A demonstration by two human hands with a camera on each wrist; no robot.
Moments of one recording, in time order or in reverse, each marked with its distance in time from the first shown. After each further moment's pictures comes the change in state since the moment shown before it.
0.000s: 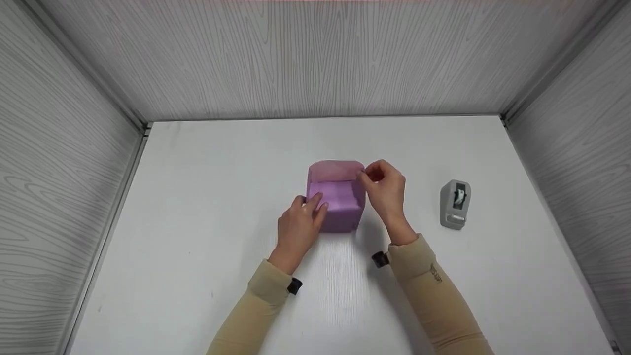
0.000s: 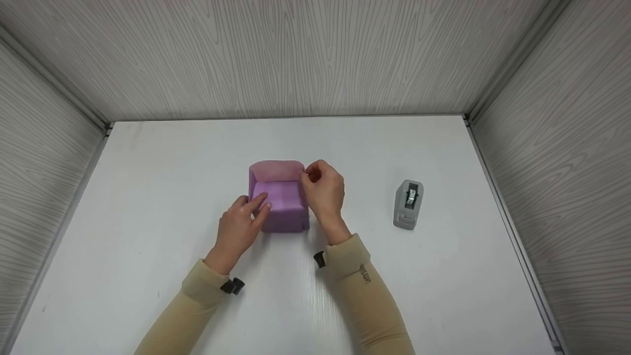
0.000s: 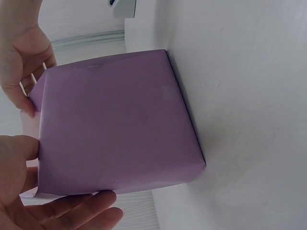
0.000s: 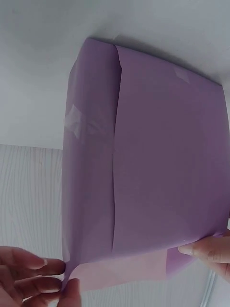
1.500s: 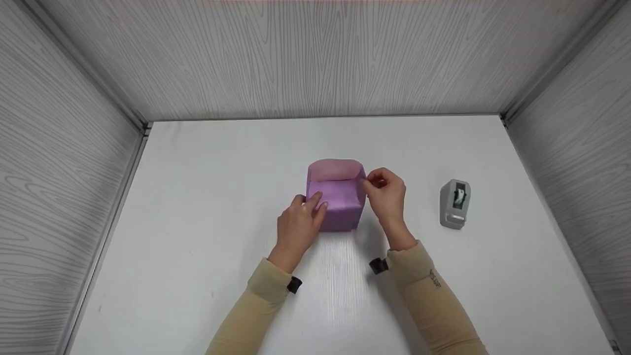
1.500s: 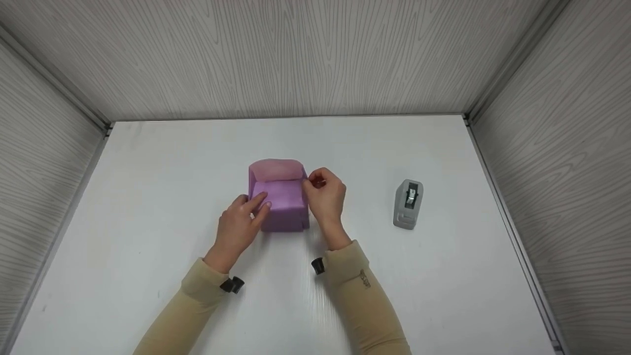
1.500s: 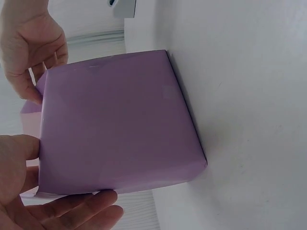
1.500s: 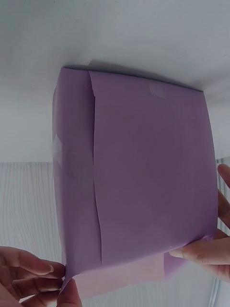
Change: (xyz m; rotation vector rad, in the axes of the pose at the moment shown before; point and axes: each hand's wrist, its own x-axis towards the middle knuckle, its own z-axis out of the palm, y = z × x) left_hand 0.001 0.000 -0.001 0.013 -0.008 0.000; right_hand -0.011 0.012 0.001 0.155 0.033 0.137
